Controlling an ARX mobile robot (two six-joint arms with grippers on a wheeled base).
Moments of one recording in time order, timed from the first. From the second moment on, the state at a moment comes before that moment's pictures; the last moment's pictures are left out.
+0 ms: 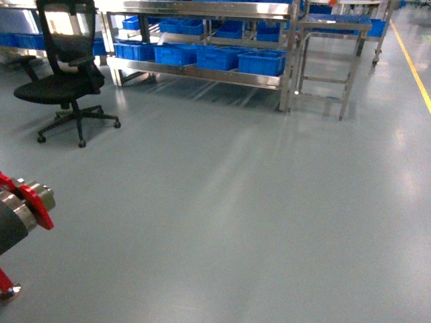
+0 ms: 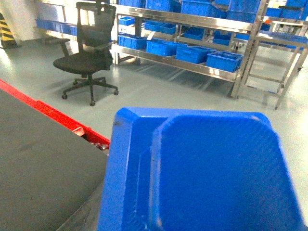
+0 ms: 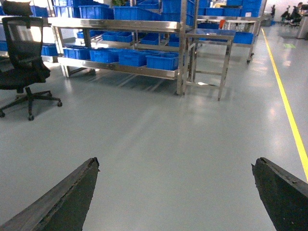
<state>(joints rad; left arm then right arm) -0.29 0.18 0.20 -0.07 -0.41 -0.08 0.00 0.01 0.01 -0.01 0.00 0.00</state>
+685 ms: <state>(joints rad) -0.29 0.18 0.20 -0.07 -0.41 -0.08 0.00 0.01 0.01 -0.01 0.00 0.00</state>
